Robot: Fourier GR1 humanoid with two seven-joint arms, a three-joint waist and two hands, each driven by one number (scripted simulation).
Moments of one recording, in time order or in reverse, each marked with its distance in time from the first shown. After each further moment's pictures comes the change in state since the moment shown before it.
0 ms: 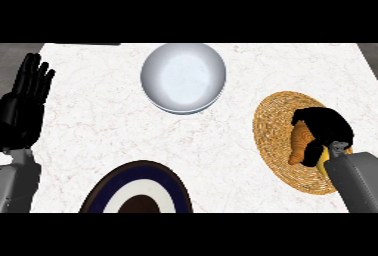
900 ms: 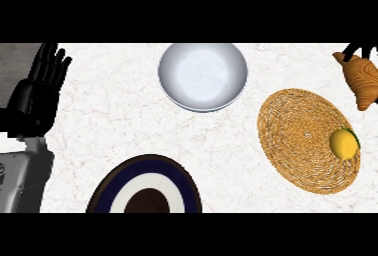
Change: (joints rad) left arm -0.085 -0.023 -0.046 0.008 -0.001 -0.019 0.003; right arm -0.449 -0.331 -0.147 0.418 -0.149 -0.065 -0.808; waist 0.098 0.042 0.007
